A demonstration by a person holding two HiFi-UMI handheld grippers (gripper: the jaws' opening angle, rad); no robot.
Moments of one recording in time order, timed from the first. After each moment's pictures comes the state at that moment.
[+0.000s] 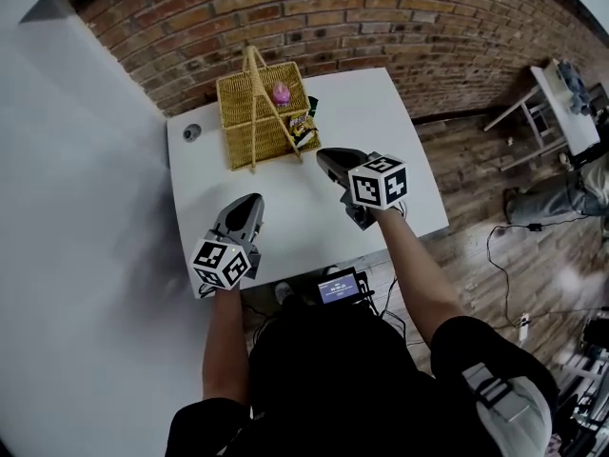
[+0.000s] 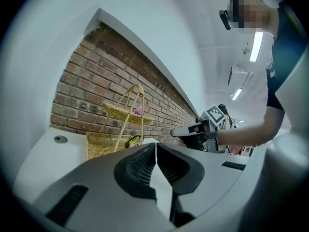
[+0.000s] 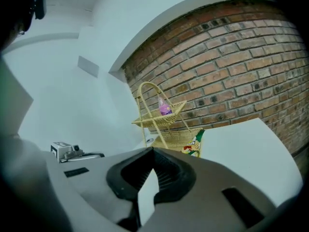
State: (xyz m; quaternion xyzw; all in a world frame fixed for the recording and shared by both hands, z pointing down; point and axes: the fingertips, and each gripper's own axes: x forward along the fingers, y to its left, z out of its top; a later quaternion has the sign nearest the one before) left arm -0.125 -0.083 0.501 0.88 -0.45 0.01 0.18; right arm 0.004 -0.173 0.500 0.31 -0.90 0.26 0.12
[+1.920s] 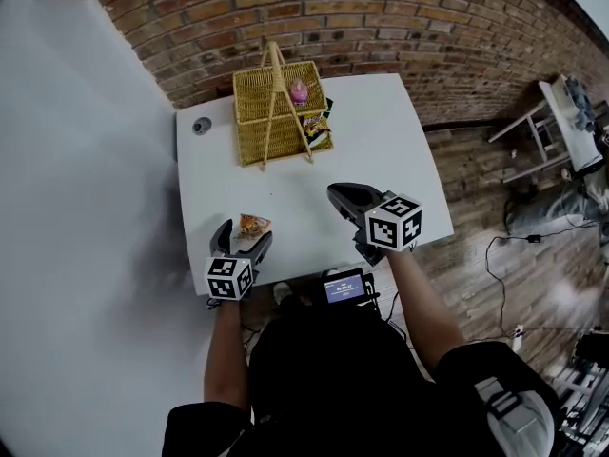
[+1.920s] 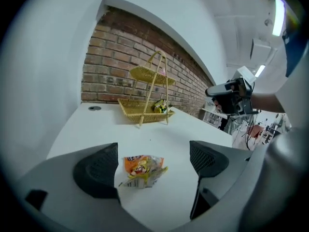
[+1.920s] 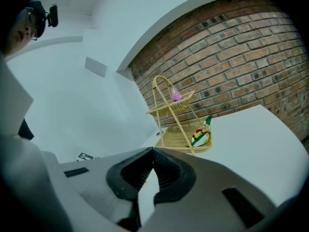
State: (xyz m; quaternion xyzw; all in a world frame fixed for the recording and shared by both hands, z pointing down) left arm -0.182 -0.032 0.614 0.80 -0.52 0.16 0.24; right arm -0.004 -0.102 0.506 0.29 -0.91 0.29 0.11
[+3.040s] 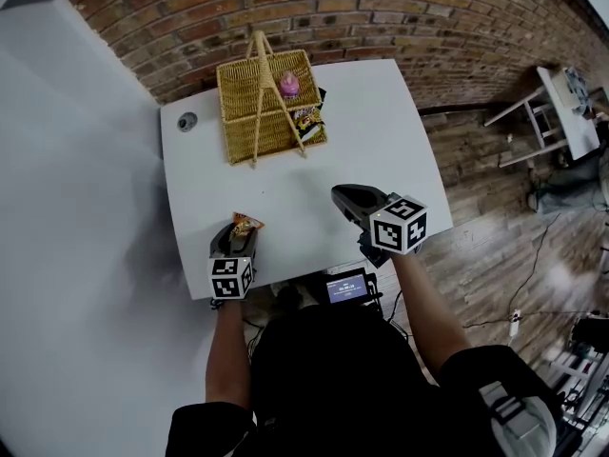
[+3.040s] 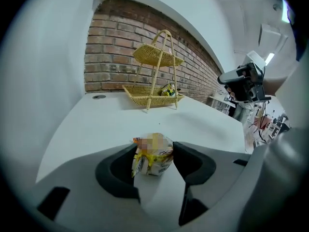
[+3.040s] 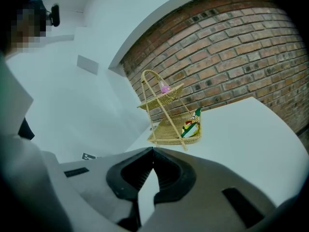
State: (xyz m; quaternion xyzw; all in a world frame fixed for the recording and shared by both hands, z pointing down) left arm -0.190 -0.035 0.663 0.77 -0.54 0.23 0.26; right arm 0.016 -0.104 0.535 0.30 -0.89 0.31 0.13
